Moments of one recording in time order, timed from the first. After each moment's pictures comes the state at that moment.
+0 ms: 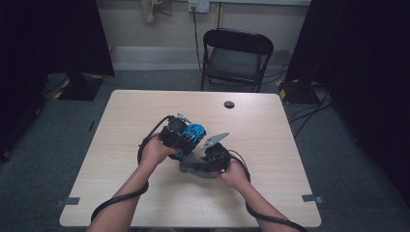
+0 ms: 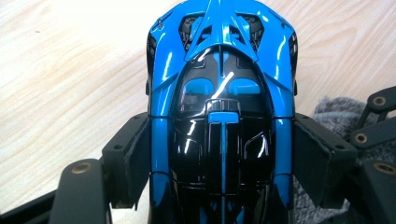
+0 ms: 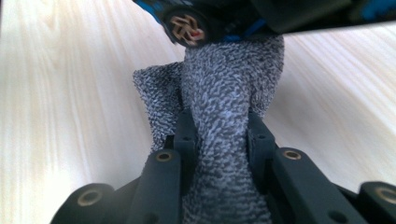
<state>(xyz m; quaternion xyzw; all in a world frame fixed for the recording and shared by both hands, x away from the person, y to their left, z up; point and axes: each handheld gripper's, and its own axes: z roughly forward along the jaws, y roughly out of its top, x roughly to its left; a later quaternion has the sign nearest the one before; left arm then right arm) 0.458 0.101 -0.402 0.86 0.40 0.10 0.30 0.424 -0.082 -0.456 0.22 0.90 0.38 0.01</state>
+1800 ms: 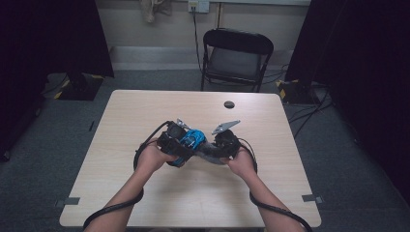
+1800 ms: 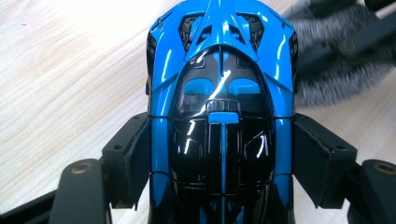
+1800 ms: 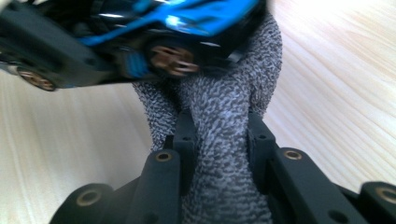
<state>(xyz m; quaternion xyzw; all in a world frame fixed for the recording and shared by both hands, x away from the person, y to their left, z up) 0.436 0.101 -0.399 0.87 0.38 0.10 0.29 0.453 -0.106 -0.436 0.28 0.88 0.37 0.06</state>
